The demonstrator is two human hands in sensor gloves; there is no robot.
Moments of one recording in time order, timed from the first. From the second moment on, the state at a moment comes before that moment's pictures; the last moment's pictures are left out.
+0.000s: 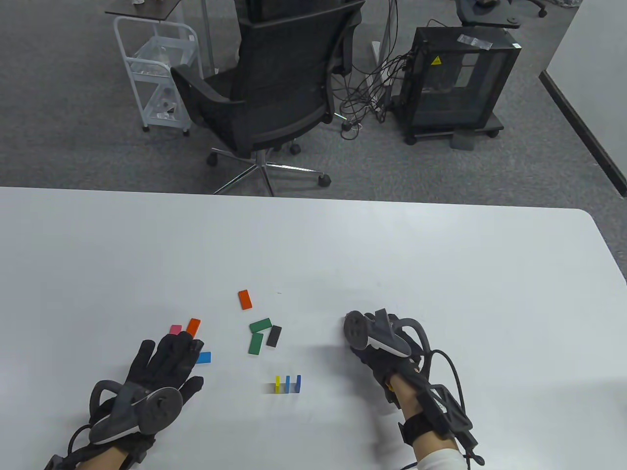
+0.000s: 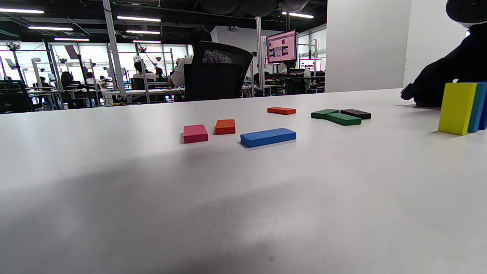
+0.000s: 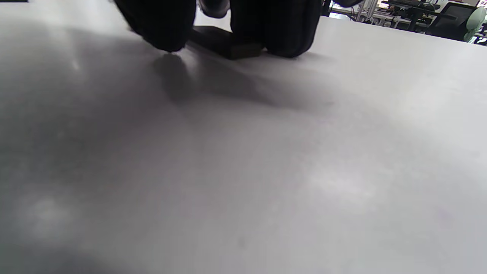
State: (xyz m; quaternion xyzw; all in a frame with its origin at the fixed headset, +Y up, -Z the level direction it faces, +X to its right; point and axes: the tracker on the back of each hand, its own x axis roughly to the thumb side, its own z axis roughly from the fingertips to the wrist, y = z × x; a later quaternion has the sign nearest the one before) left_hand -0.260 -0.731 -0.216 -0.01 -0.17 -0.01 0.99; right_hand 0.111 -0.758 -0.373 -0.13 -0.12 -0.98 0.06
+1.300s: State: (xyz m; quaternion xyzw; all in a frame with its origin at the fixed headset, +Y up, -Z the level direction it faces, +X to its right) left_hand -0.259 -0.731 -0.216 -0.01 -0.17 -0.02 0.99; right_hand 0.068 -0.740 -0.292 -0.29 -0.05 -0.95 -0.06
